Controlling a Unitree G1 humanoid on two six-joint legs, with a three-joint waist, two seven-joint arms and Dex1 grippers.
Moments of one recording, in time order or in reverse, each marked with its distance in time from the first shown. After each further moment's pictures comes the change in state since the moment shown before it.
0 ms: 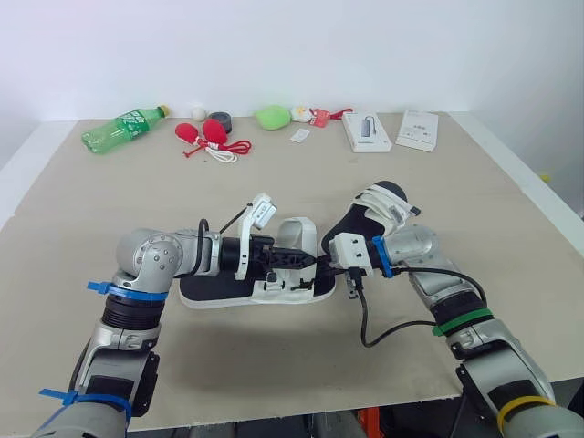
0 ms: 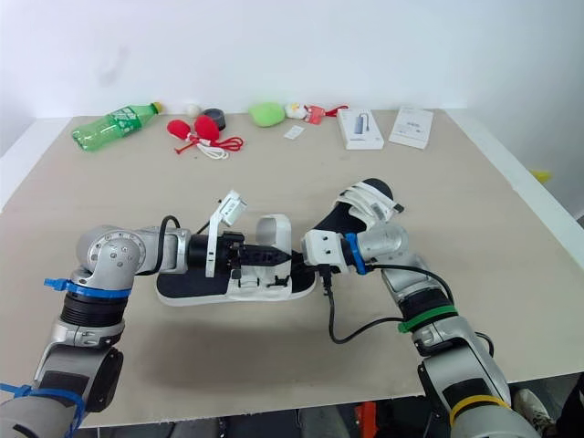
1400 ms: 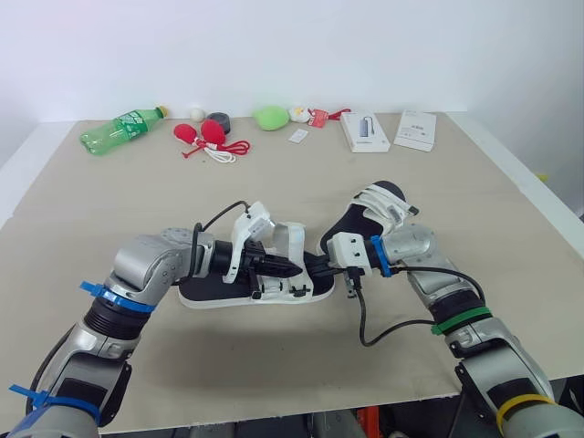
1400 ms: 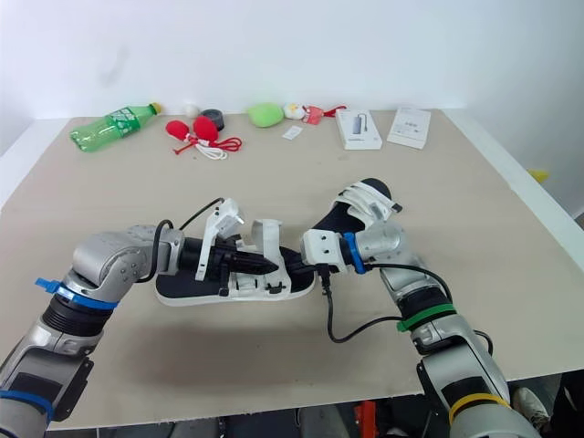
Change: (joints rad) left arm 0.030 0.178 -0.237 -0.045 0.279 -0.343 -0.269; right arm -0.011 0.003 0.010 0.011 0.000 0.000 -0.005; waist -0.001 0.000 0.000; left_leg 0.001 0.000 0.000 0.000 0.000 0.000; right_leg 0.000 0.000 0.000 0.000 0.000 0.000
